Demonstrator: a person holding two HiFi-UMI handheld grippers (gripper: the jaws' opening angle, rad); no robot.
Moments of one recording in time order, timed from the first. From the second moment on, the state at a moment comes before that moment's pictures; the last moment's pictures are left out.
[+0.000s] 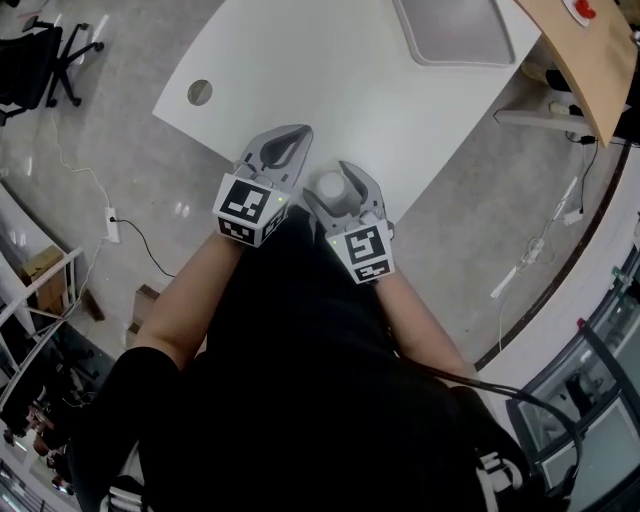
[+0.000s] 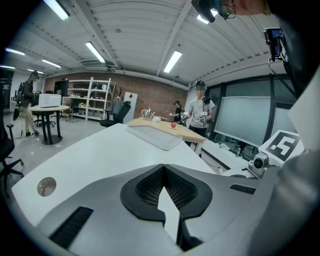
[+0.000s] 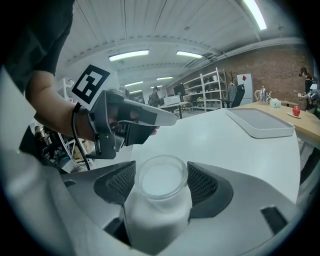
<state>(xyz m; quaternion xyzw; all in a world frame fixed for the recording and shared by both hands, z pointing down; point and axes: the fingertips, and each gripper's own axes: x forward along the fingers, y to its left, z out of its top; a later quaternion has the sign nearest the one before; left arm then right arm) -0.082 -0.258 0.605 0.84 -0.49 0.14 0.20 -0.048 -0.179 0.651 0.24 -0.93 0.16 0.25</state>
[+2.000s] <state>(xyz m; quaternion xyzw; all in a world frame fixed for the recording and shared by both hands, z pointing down) -0.015 -0.321 0.407 0.91 -0.40 0.07 0.07 0.029 -0.275 0.416 0.42 -0.89 0.08 0.13</state>
